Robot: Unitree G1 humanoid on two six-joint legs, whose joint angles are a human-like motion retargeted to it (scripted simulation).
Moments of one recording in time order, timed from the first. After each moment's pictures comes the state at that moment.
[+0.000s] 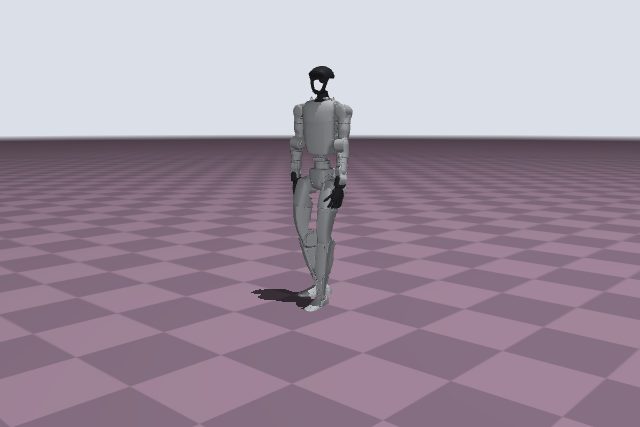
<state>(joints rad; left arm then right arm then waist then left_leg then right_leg) -0.17 0.10 0.14 1.45 0.44 0.06 -0.32 0.04 -0.13 -0.09 1.56 -0.27 0.06 0.22 0.25 -0.02 -0.04 -0.21 0.03 0.34 0.10 0.04 -0.02 -0.05 -0.08 -0.36 0.25 -0.25 0.04</state>
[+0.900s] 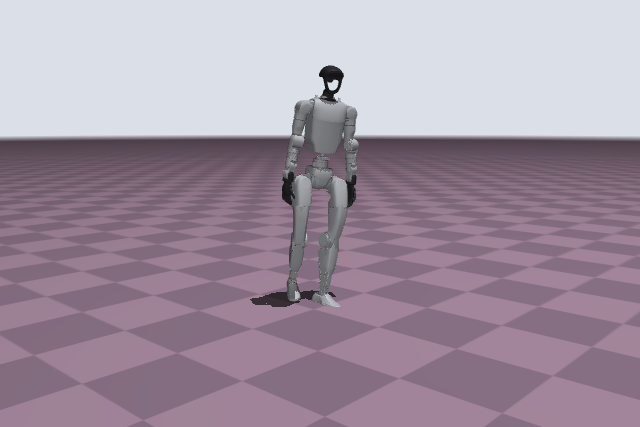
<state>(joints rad) -0.01 0.13 0.42 1.53 0.18 0.05 -0.16 0.04 -0.11 -0.13 1.42 -0.32 0.13 0.21 -0.06 0.02 -0.03 -0.16 -0.01 0.24 0.02 0.06 0.06 -0.11 -0.03 -0.40 0.53 -0.23 0.15</state>
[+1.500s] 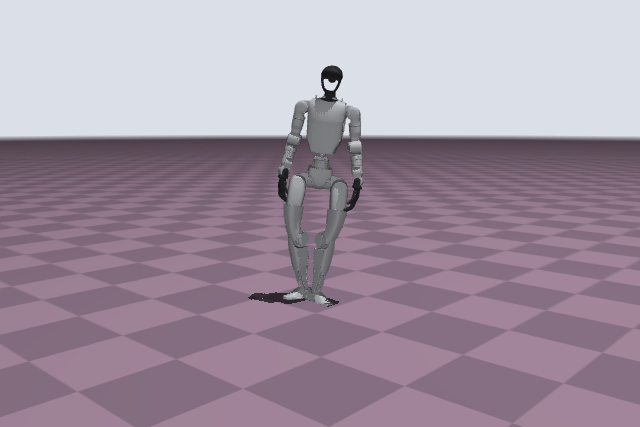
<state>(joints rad) -0.07 0.18 0.23 1.41 0.25 0.06 -0.26 0.01 -0.12 0.02 1.32 -0.62 0.08 0.25 -0.23 0.01 -0.05 -0.06 0.02 0.71 -0.04 -0.05 0.04 -0.05 -0.07 -0.96 0.19 -0.25 0.07</state>
